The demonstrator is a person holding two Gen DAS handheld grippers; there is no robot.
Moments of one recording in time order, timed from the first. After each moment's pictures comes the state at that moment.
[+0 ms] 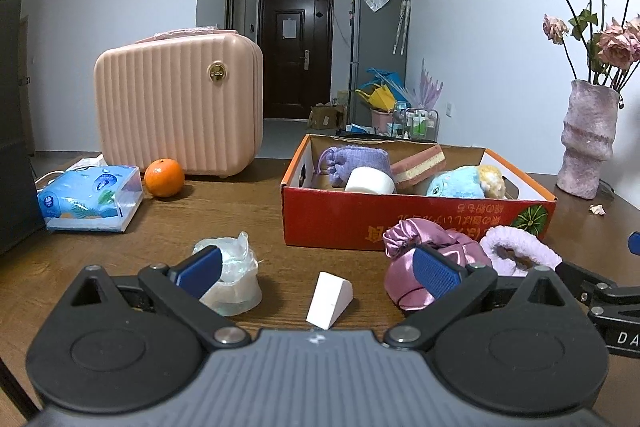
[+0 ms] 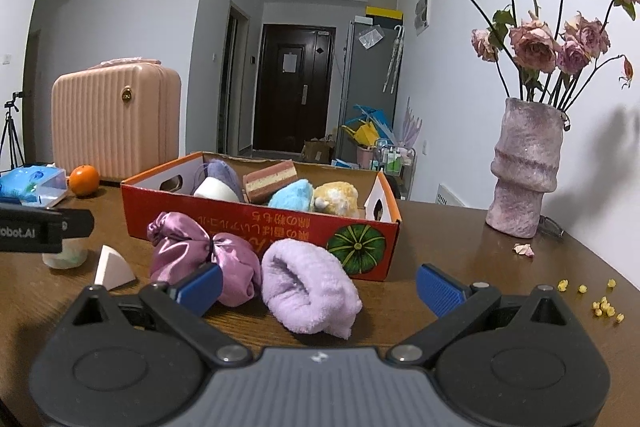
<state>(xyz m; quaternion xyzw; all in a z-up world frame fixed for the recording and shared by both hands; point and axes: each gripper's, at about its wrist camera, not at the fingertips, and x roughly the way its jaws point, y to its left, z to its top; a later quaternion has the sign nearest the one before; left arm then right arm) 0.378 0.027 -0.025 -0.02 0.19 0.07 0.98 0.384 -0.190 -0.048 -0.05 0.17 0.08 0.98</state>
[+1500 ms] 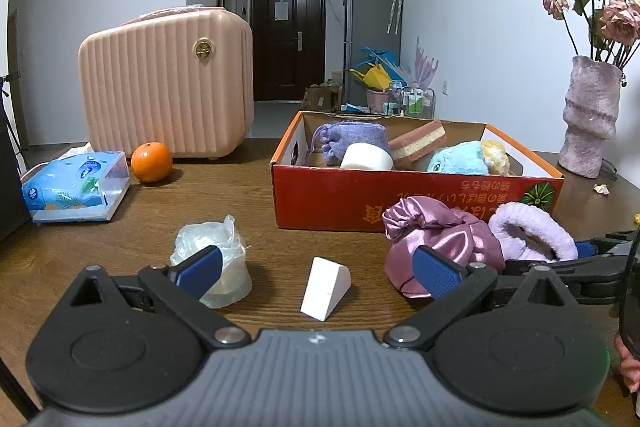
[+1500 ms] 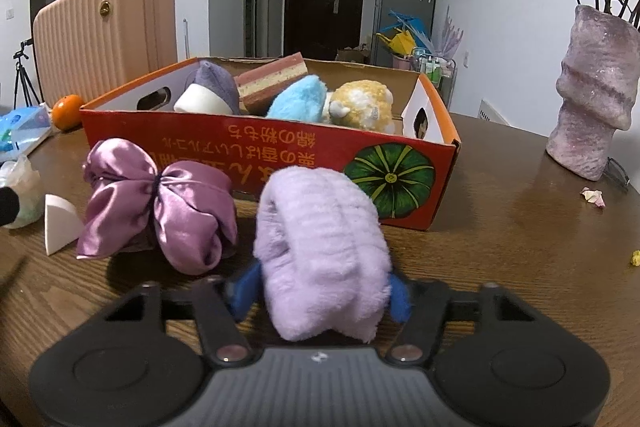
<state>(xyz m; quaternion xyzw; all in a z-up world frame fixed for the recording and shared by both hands) 0.396 0.026 -0.037 -0.02 0.22 0.06 0.97 0.487 -0.189 -0.086 -0.05 0.31 0.13 0.94</state>
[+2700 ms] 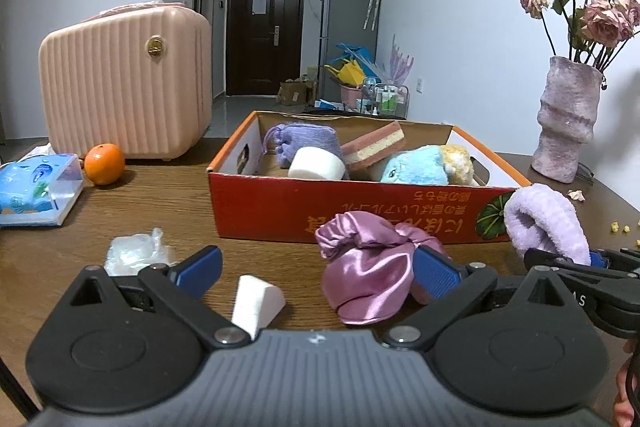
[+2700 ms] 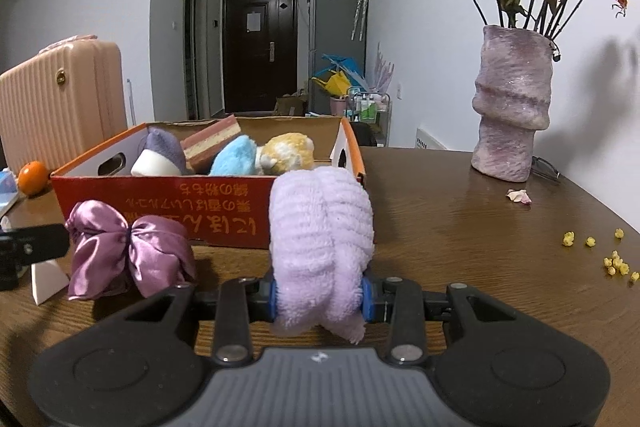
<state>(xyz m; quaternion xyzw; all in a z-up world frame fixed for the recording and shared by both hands) 0.424 -0.004 -0.034 -0.03 0.23 0.02 0.97 0.450 -0.216 -0.067 0.00 0.24 0.04 0.97</state>
